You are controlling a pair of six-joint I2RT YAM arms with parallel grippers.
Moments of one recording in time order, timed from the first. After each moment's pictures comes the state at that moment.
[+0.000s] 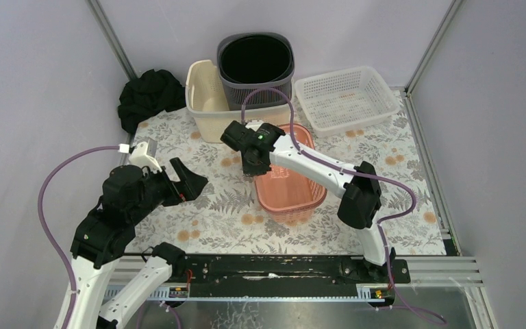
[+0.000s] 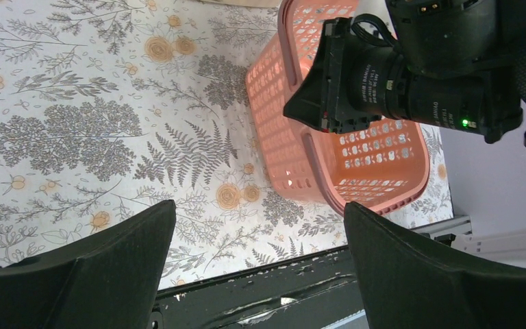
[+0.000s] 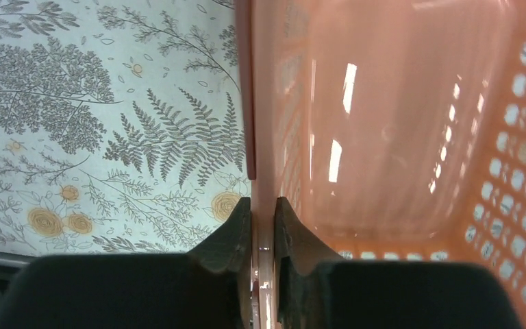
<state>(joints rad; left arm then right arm) -0.39 0.60 1.13 -1.00 0.05 -0.58 1.00 2.06 2.02 -1.18 0.31 0.83</state>
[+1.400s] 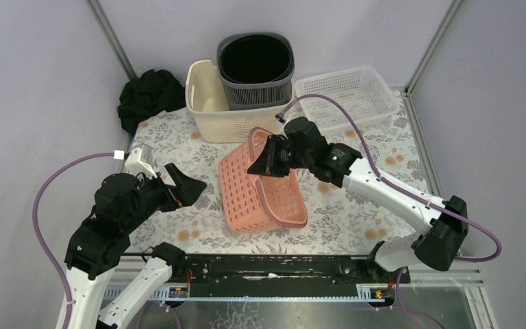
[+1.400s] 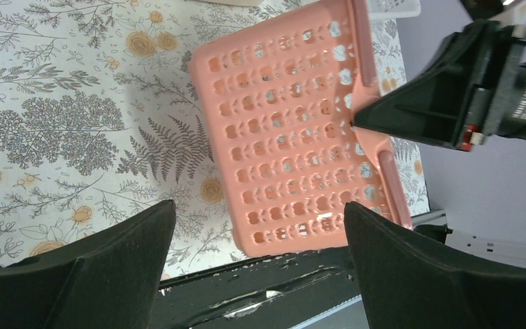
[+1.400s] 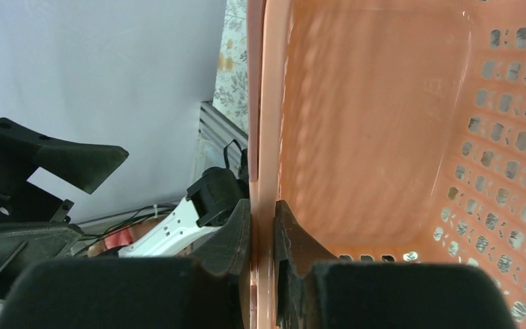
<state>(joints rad) -0.39 0.54 1.13 -1.02 0.10 -0.62 0.87 1.41 1.30 -0.43 -0.25 0.95</state>
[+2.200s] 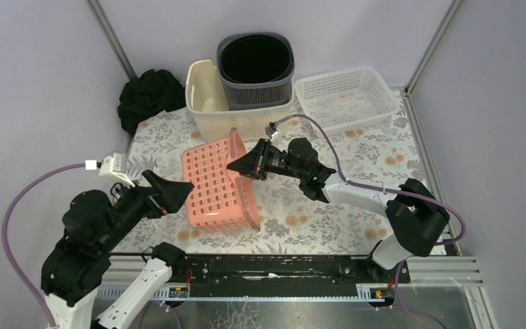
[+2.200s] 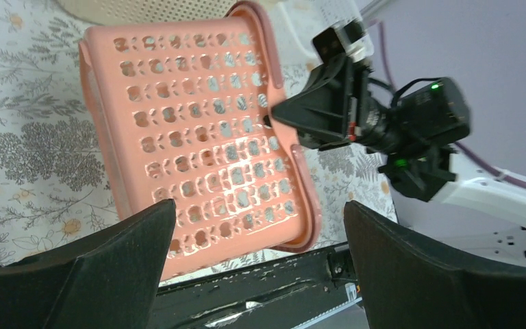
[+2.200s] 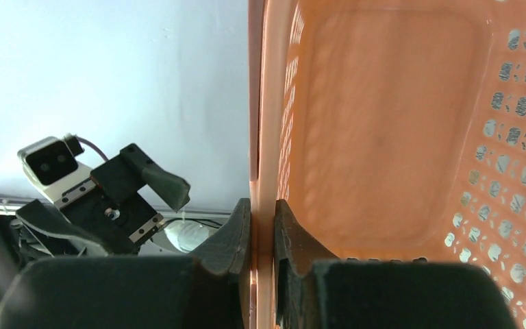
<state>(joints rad) -0.39 0.49 1.24 -1.06 0.07 -0.65 0.86 1.54 0.92 0.58 -0.44 1.37</state>
